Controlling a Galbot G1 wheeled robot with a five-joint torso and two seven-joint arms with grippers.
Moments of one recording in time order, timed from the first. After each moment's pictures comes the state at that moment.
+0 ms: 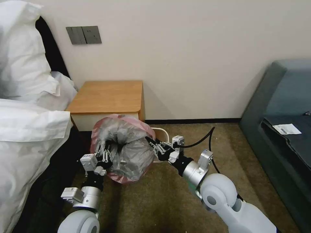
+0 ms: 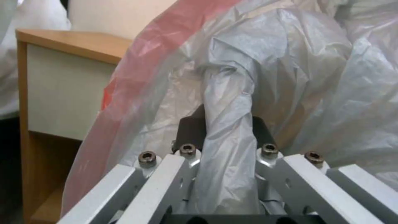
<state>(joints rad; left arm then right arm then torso) 1.65 -1.38 -0.53 -2.17 -0.43 -0.10 -0.04 -1.16 1.09 0.03 2.11 0.79 -0.26 -0.04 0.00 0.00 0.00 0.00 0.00</state>
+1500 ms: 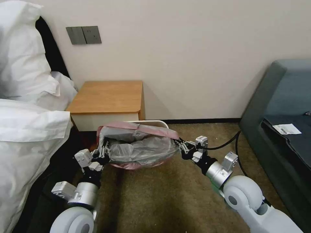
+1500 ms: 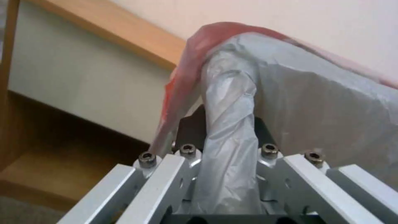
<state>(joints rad) 1.65 -1.34 -0.56 -2.26 -0.70 0.05 -0.11 -1.32 1.02 0.27 2.12 0.67 -0.17 -0.19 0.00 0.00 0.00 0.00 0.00</state>
